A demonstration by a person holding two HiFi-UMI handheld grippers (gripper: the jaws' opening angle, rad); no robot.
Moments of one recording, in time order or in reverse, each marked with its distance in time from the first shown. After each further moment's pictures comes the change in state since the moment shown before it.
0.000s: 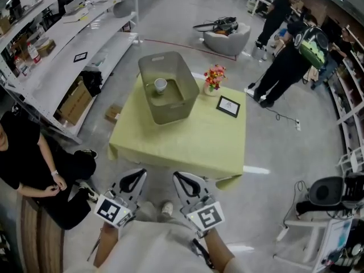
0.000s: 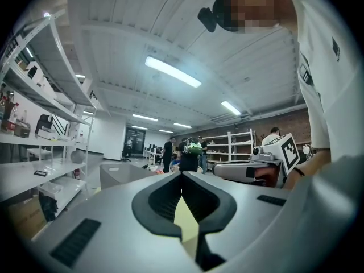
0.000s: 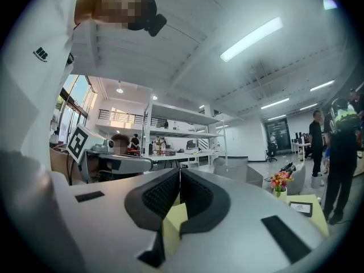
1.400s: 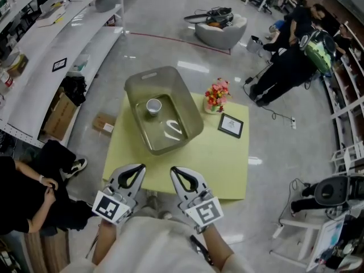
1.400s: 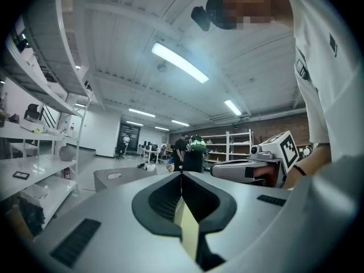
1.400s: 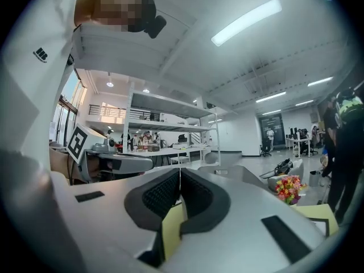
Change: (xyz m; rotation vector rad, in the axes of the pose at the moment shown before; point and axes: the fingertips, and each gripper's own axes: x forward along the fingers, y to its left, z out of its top) left arm 0.162 0.206 0.000 -0.018 0.004 -0.083; right arm 0.210 -0.148 -0.031 0.021 0.057 -0.064
